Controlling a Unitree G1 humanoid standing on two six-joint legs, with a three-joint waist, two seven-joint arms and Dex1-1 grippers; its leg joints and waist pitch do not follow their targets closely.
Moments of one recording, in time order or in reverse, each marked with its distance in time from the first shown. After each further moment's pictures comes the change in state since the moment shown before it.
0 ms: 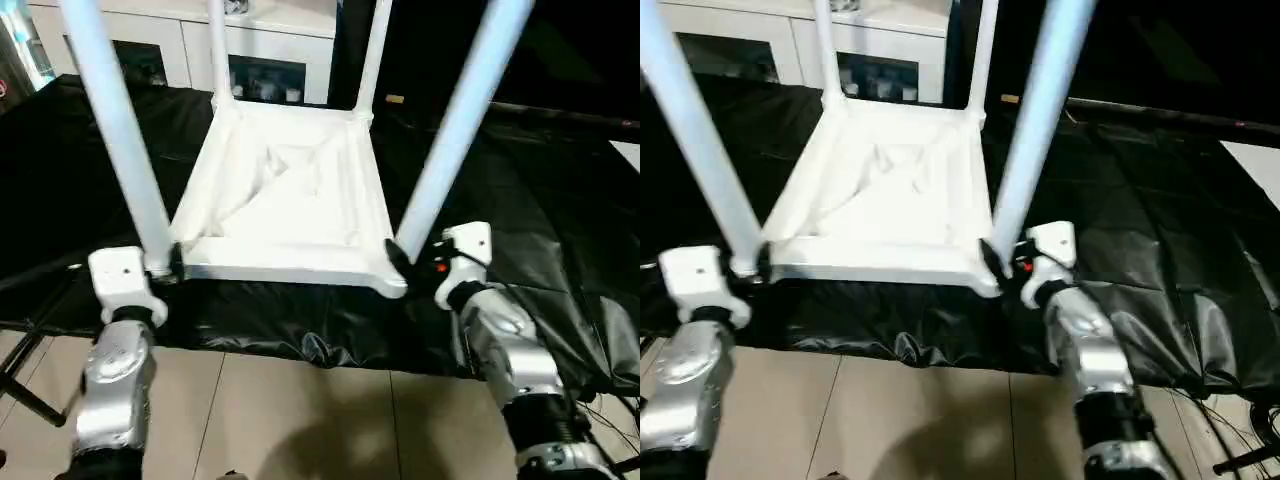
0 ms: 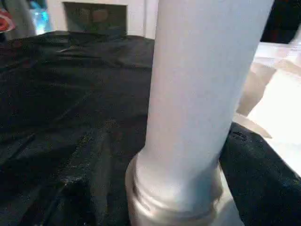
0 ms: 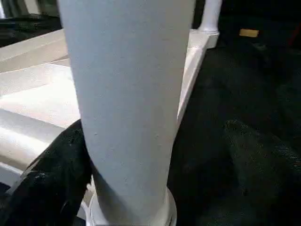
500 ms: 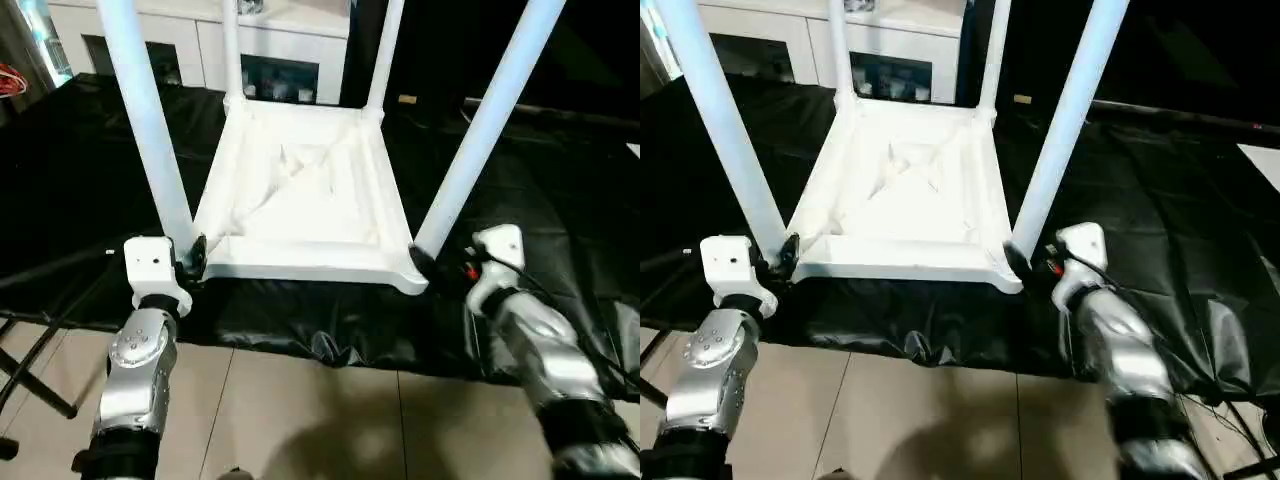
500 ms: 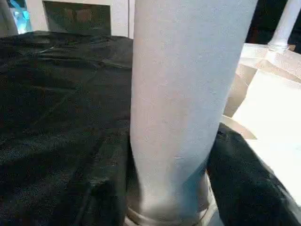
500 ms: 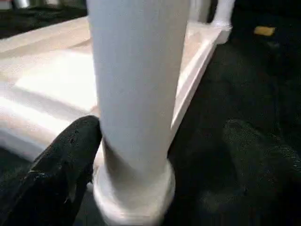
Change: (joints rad) left arm -0.035 -0.016 -0.030 0.053 -0.010 -0.029 -0.038; right arm 0.095 -0.129 -0.013 -0.050 0.058 0.013 0.192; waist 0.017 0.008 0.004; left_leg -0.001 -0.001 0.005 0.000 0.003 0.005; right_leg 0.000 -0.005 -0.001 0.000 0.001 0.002
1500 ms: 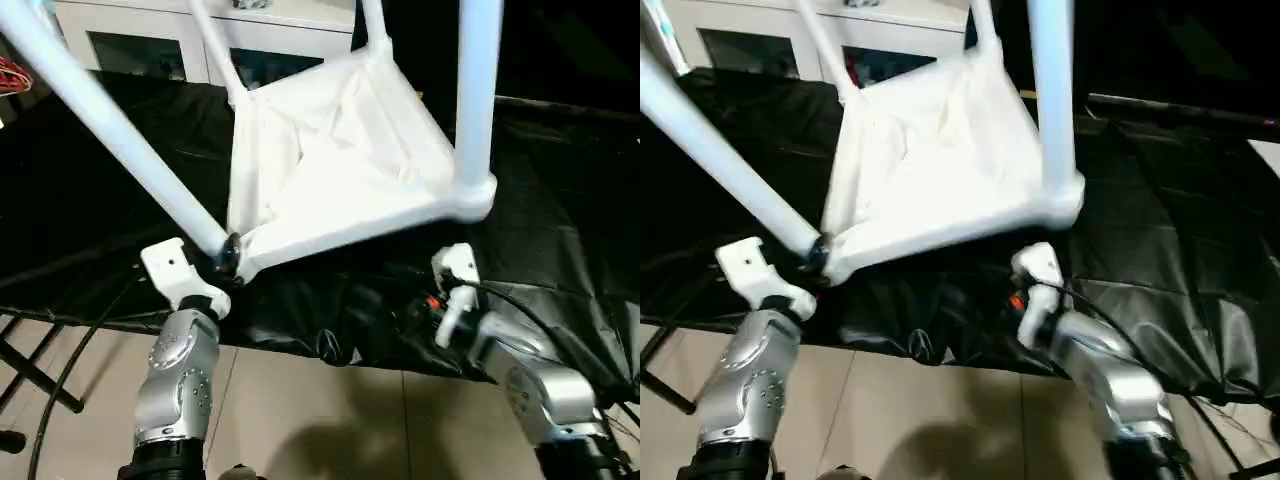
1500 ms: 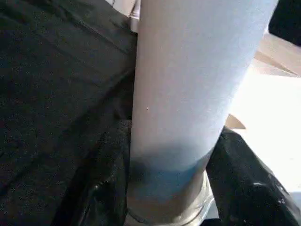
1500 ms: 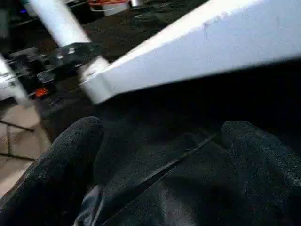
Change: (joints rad) left arm 0.034 -0.227 0.019 -0.227 -0.231 0.244 0.024; right arm 0.096 0.066 0.148 -0.373 0.149 0.365 0.077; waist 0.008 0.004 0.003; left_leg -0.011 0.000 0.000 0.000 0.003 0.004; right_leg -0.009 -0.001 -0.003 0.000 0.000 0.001
